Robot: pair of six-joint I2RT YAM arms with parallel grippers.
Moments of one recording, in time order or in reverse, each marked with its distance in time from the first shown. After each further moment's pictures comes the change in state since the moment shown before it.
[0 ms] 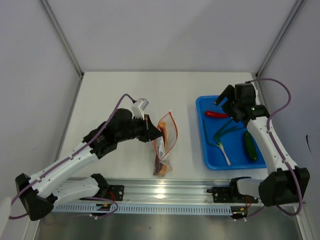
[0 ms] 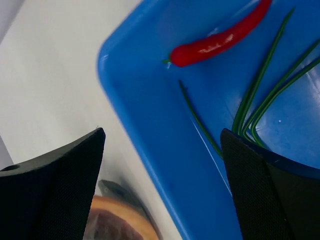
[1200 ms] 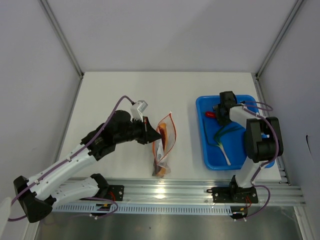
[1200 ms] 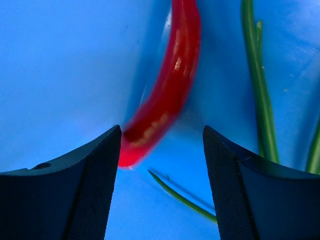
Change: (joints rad) left arm 0.000 -0.028 -0.021 -0.014 0.025 -0.003; right arm -0.060 0.542 -0.122 0.338 0.153 0.547
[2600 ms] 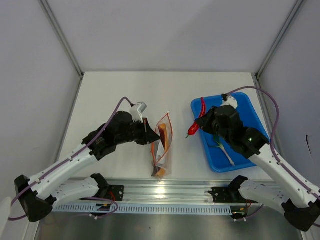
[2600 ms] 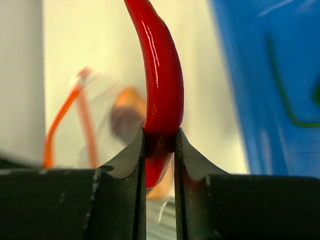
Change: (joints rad) left arm 0.000 -0.004 -0.014 -0.054 -0.051 -0.030; right arm 0.528 -0.814 -0.020 -0.329 0.011 -0.452
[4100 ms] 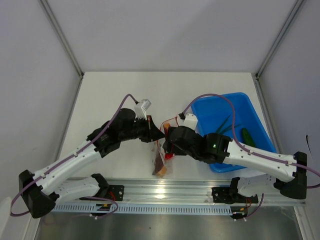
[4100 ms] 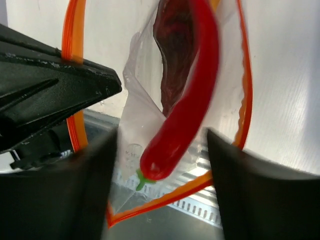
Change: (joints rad) left arm 0.002 0.073 0.018 0.096 0.065 -0.018; right arm 0.605 0.298 0.176 -0.161 0.187 0.225
